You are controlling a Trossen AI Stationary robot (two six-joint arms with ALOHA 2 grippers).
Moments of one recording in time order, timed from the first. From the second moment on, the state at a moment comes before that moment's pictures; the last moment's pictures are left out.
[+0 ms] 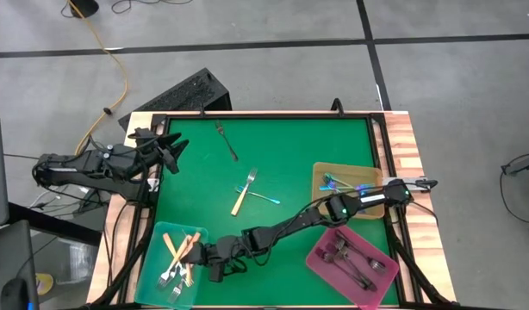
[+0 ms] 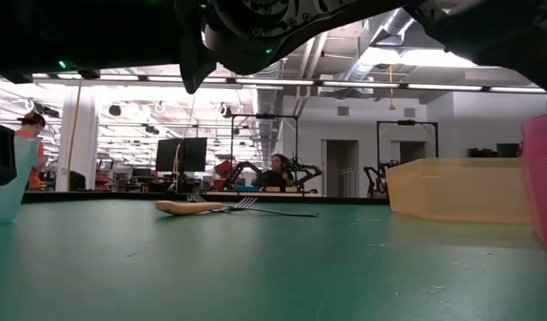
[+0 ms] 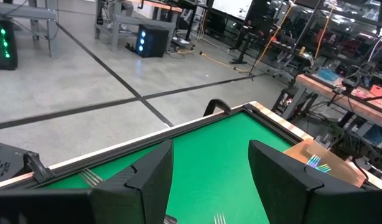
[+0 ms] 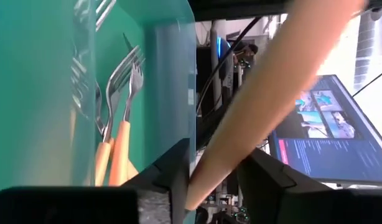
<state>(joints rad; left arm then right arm) -0.10 0.46 0.72 -0.53 -0.82 -0.53 0.33 2.78 2.36 0.33 0.11 -1.46</state>
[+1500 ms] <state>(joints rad) -0.10 0.46 0.72 -0.53 -0.83 -0.54 0.34 2.74 2.36 0.31 0.16 -1.04</state>
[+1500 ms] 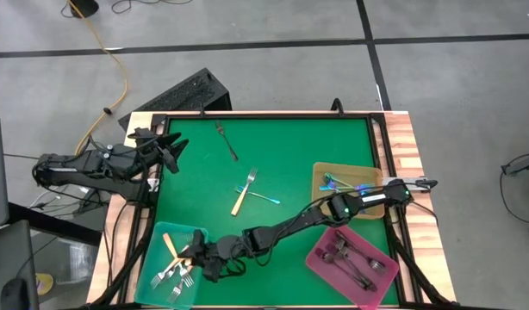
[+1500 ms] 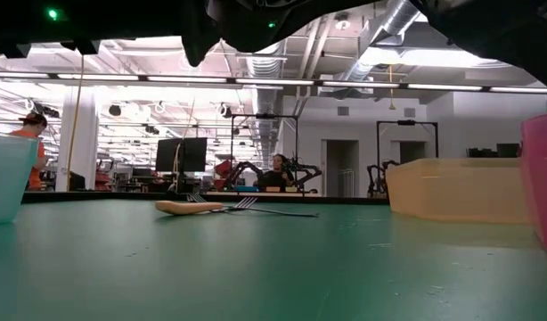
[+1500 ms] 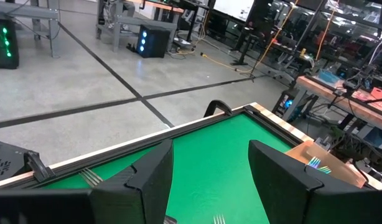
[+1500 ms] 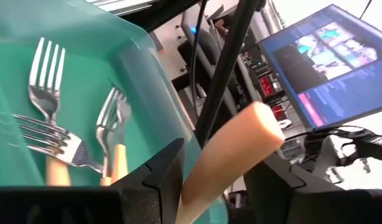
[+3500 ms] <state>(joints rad) -0.10 0.46 0.72 -0.53 -0.83 -0.65 0.20 2.69 2.36 0.34 -0.39 -0.20</state>
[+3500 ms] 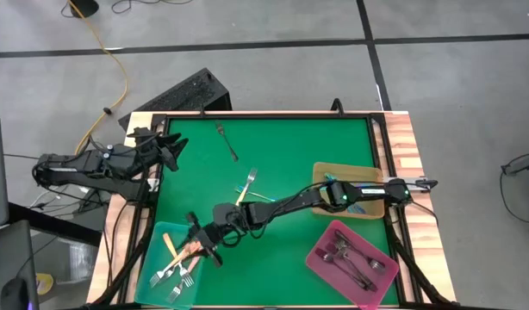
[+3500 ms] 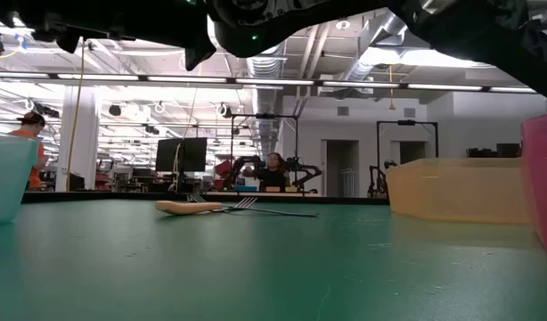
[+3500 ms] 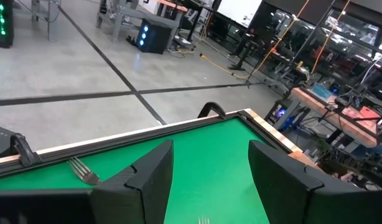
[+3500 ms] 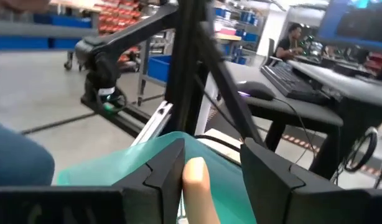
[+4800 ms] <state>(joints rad) -0.10 0.62 0.72 -0.27 -0.33 -0.58 0.18 2.64 2.36 0.09 -0.27 -0.19</state>
